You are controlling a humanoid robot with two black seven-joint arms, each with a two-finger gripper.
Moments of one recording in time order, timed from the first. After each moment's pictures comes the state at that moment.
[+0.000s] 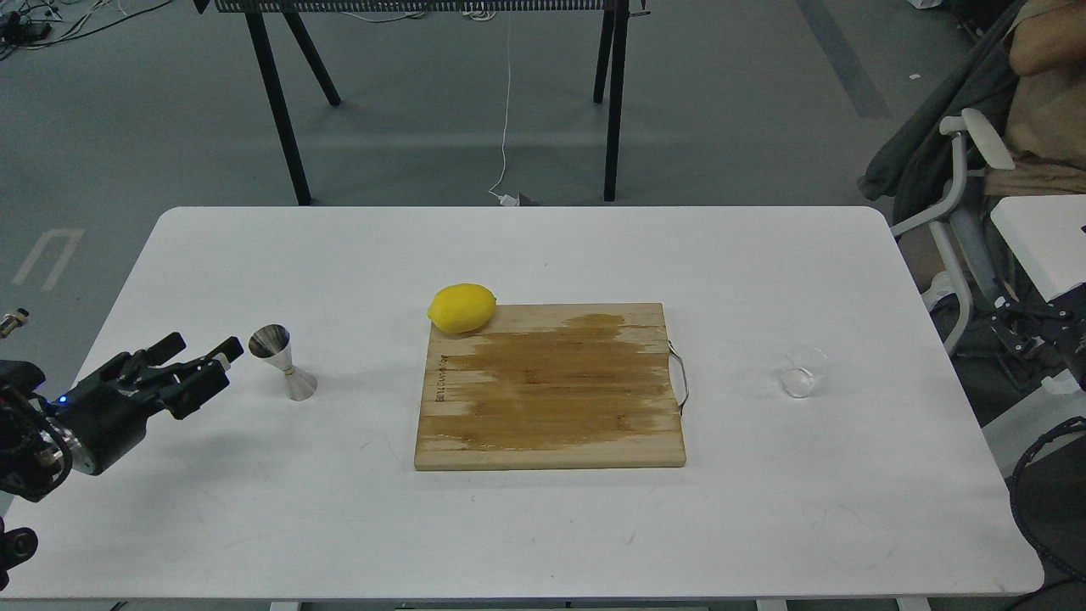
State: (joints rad) left arm -0.39 0.92 -0.24 -1.12 1.33 0.49 -0.49; right arm 0.34 -0.59 1.20 0.63 -0.03 0.49 0.11
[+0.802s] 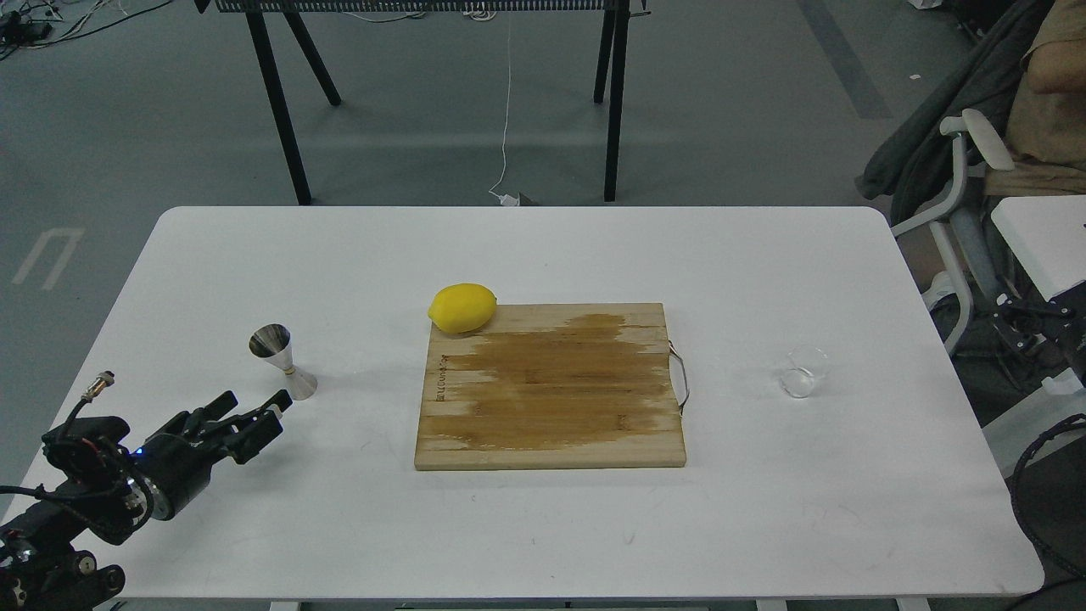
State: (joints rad) left arm -0.35 0.66 -0.25 -0.87 1.33 0.49 -0.49; right arm 0.34 -0.59 1.20 0.63 -0.03 0.49 0.11
